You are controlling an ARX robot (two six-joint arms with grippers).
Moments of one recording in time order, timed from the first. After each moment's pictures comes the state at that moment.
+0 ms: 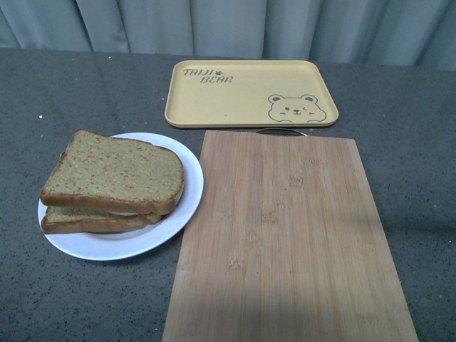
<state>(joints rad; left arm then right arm) 0.00 0.00 0.02 0.00 0.00 0.00 0.24 1.62 0.24 1.36 0.24 0.01</state>
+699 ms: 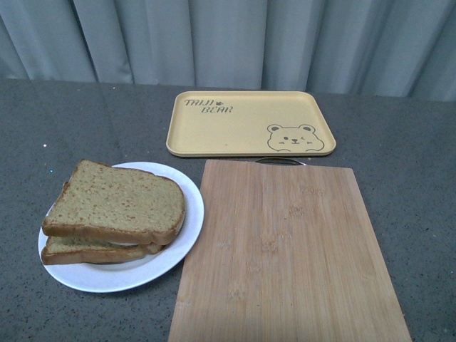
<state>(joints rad) 0.00 0.00 0.02 0.00 0.00 0.00 0.08 0.93 0.04 0.87 0.07 0.00</state>
